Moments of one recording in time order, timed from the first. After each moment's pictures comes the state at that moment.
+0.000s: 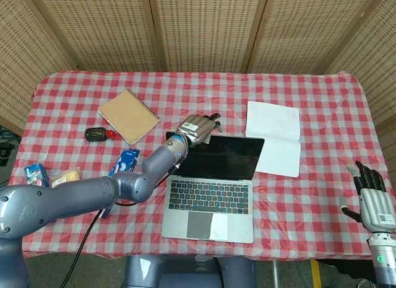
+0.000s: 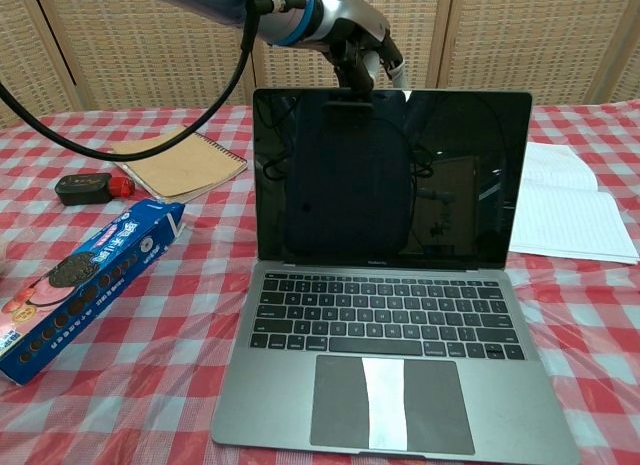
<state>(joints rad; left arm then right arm) -1.63 -1.43 -0.09 -1.36 0.21 0.53 0.37 0.11 -1.19 0.11 -1.48 -1.39 1.39 0.07</state>
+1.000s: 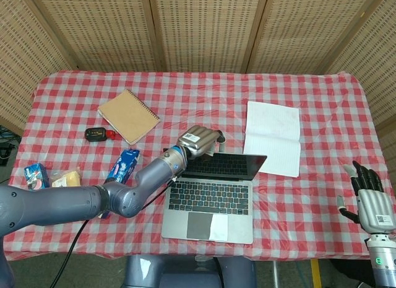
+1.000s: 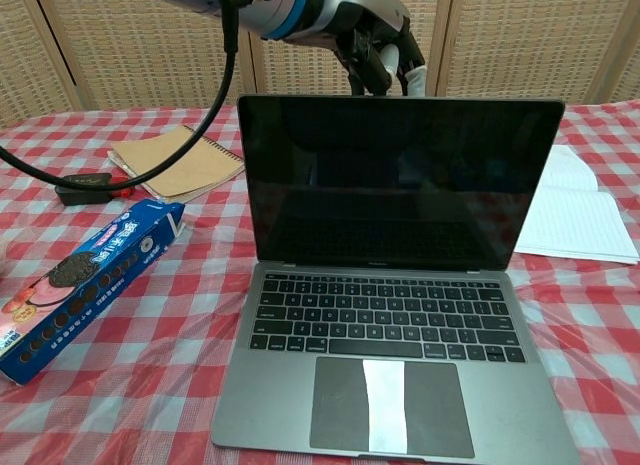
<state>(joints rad) -1.57 -1.33 -0.14 -1.59 0.34 0.58 0.29 0.10 -1.19 0.10 -1.50 -1.42 1.42 0.07</state>
